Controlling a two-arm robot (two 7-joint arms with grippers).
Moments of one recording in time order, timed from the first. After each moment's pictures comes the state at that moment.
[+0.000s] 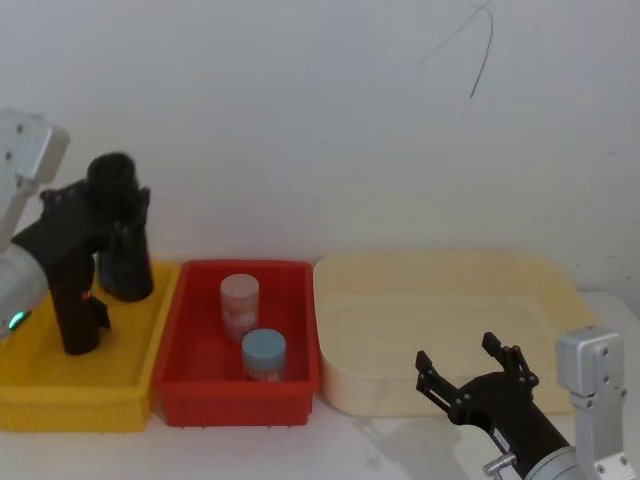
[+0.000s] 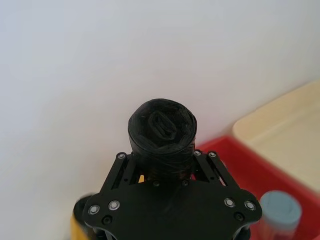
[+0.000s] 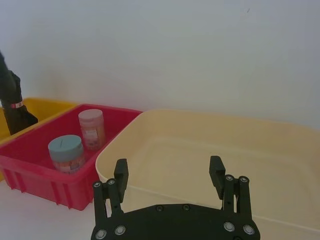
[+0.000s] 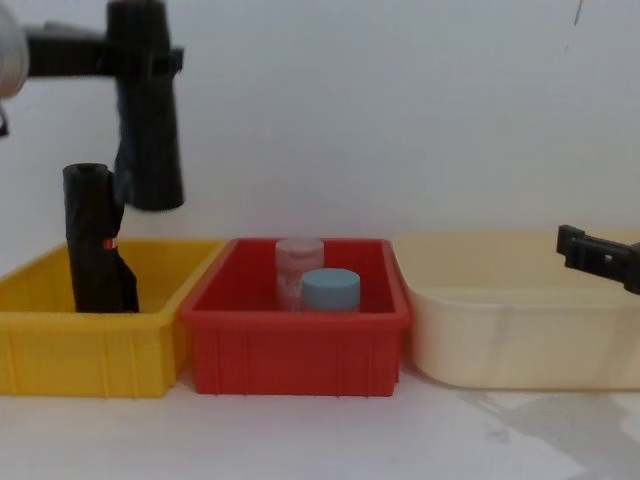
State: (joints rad) left arm -0.51 0.42 0.32 -1.62 -0.32 0.28 -0.23; right arm -0.01 0.34 -0.23 -1.77 0.29 0.03 0.07
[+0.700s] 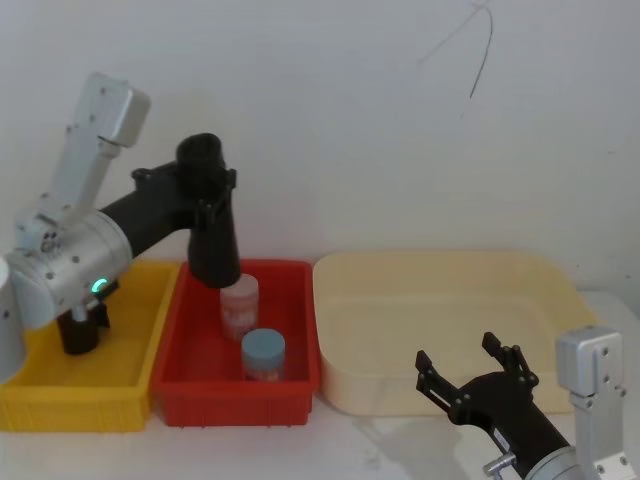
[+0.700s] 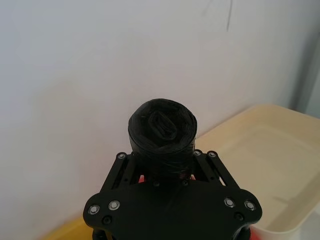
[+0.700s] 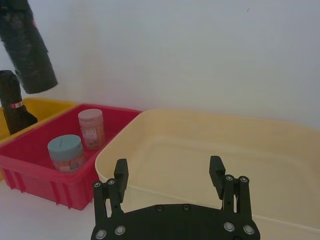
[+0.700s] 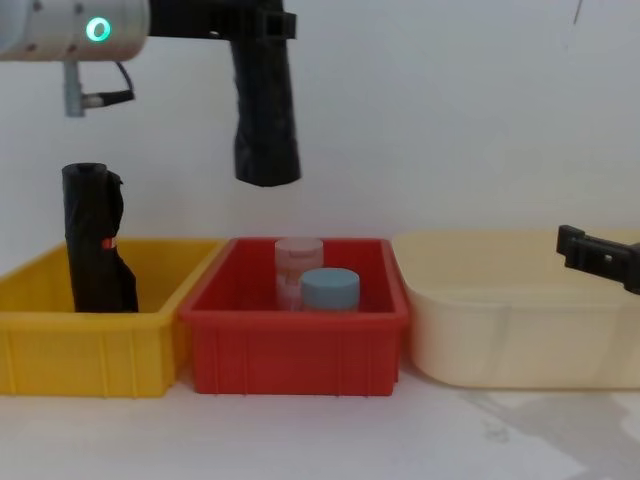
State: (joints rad) left arm -0.63 0.30 0.39 -1.53 -0.37 0.33 -0.31; right arm -0.01 0.34 -0.23 -1.77 0.29 0.03 0.07
